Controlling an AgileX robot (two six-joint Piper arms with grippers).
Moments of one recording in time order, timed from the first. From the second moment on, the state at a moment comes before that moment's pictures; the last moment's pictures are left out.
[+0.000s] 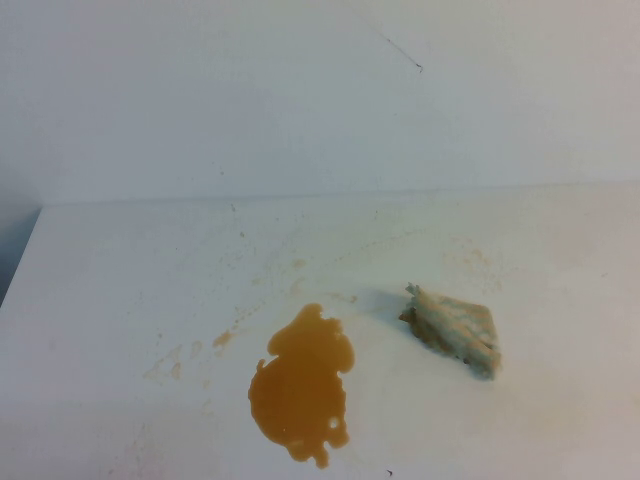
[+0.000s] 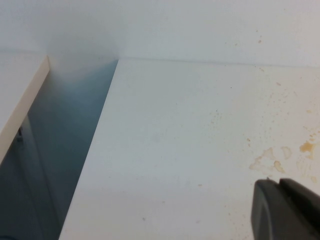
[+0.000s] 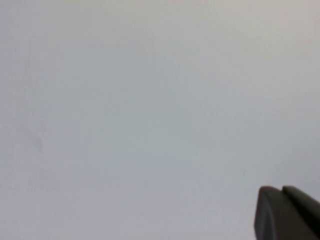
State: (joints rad) right arm -0.05 -0.01 0.03 0.30 -0.11 -0.27; left arm 0.09 -0.03 0.04 -0.15 0.29 0.00
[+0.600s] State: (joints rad) right arm -0.05 0.36 -0.57 0.21 0.20 -0.09; left arm 0.09 -0.03 0.04 -0.15 0.29 0.00
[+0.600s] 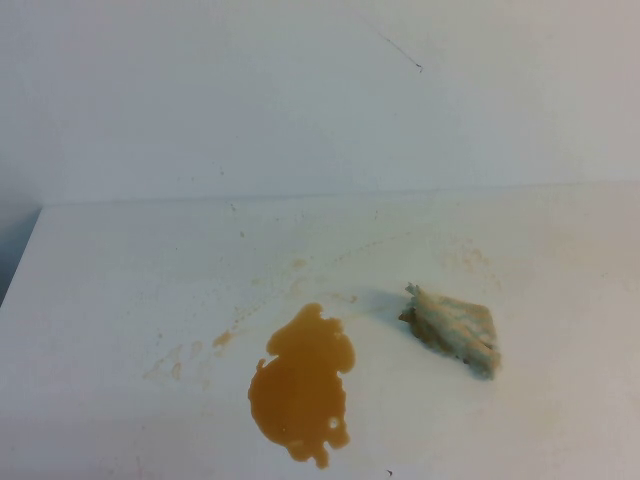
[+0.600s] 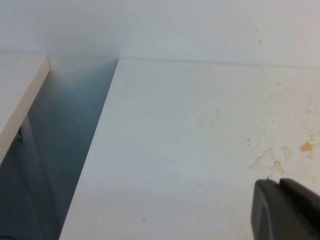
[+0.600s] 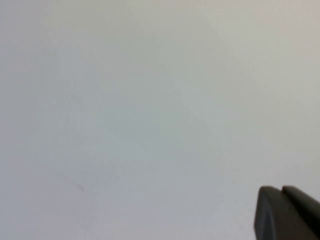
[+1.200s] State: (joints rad) right arm 0.01 1.21 -0.91 0.34 0.52 -0.50; left arm 0.09 -0.03 0.04 -0.15 0.29 0.00
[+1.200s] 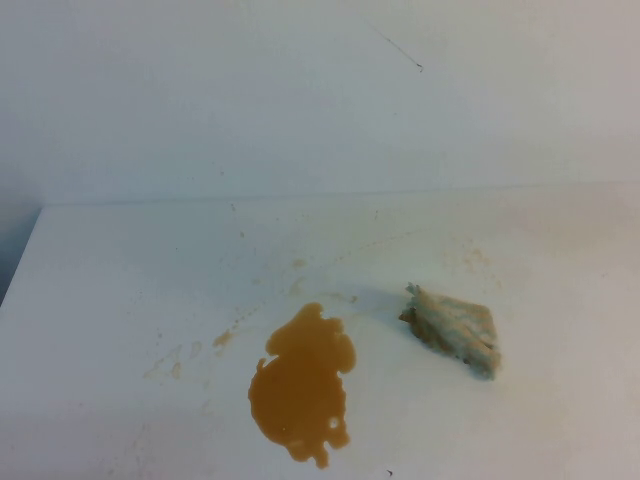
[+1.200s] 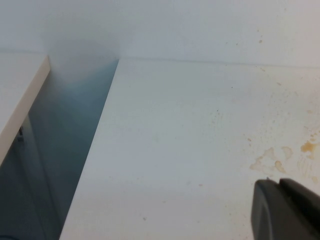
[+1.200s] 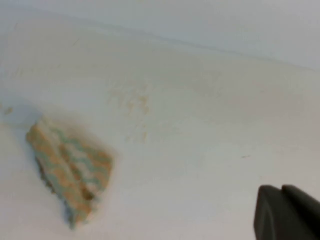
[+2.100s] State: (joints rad) right arm 0.40 2.10 -1.46 0.25 0.80 -0.59; left arm 0.09 -0.03 0.04 -0.15 0.29 0.00
